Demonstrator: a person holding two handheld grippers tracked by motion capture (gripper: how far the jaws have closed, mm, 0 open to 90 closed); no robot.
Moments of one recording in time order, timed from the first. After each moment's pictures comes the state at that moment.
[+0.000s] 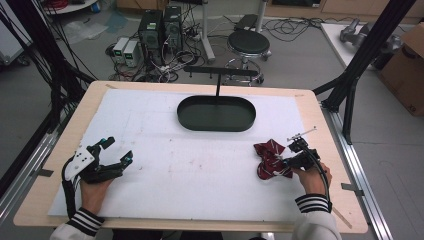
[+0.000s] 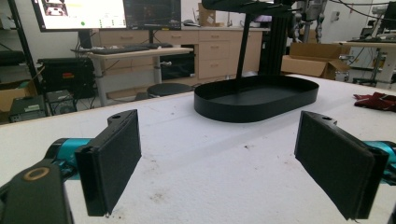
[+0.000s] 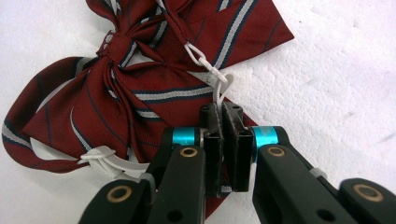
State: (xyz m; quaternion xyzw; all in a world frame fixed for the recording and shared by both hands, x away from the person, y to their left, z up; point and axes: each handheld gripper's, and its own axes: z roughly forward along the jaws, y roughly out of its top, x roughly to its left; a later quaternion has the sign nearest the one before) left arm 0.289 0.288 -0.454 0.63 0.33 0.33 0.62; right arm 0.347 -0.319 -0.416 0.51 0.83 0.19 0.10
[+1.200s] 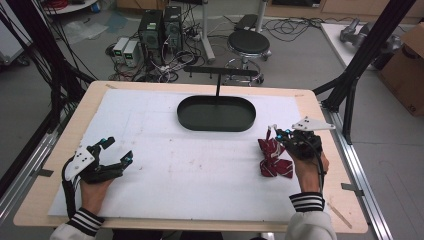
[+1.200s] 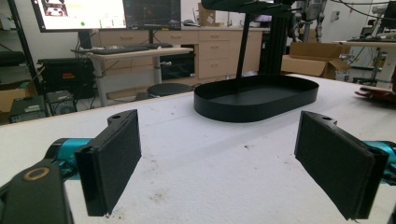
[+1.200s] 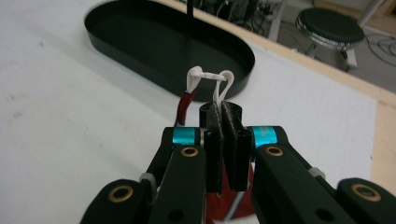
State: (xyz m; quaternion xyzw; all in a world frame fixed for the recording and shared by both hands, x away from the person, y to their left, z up) left arm 0.289 0.288 -0.454 0.63 0.33 0.33 0.62; right arm 0.323 -0.290 -0.346 0.40 0.77 0.40 0.27
